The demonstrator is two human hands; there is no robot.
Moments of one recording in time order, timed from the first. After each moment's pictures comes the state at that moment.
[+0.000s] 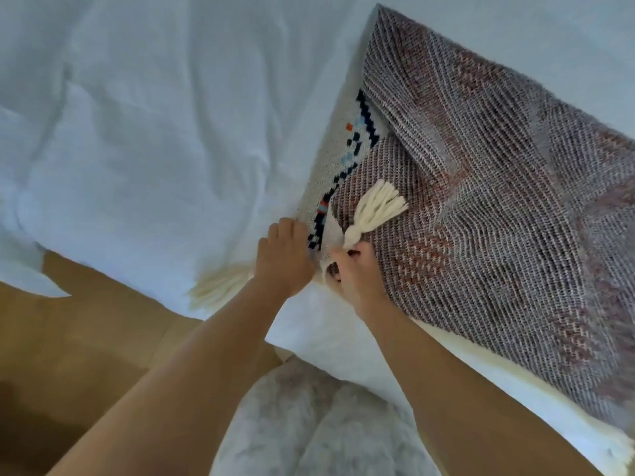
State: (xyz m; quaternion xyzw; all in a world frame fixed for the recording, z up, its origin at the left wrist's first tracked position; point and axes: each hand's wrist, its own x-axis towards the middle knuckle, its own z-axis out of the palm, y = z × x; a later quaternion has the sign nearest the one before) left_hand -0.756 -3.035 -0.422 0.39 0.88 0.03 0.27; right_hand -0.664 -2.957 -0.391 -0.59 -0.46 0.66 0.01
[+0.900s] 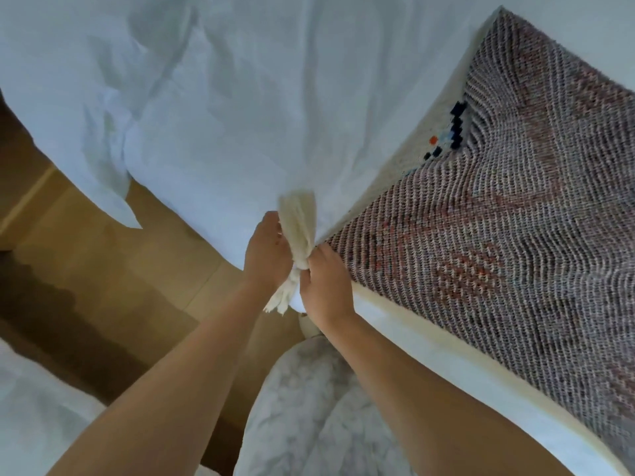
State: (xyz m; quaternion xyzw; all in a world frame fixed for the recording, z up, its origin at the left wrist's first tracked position) left_hand -0.778 -3.147 -0.411 -0.03 0.87 0.39 0.30; right_hand -0.699 -3.081 -0.406 -0.24 -0.89 0.38 -0.08
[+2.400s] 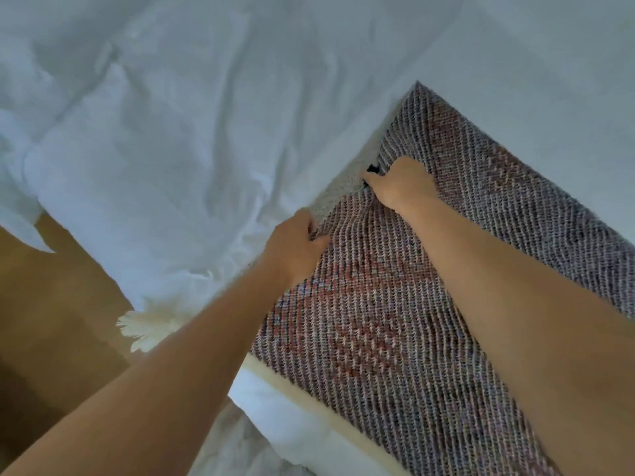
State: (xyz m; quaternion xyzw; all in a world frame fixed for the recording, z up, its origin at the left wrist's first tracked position) left_hand -0.783 -2.952 -0.395 0.10 0.88 0.34 0.32; right_hand -0.805 -2.766 -0.392 -0.35 -0.90 0.19 -0.17
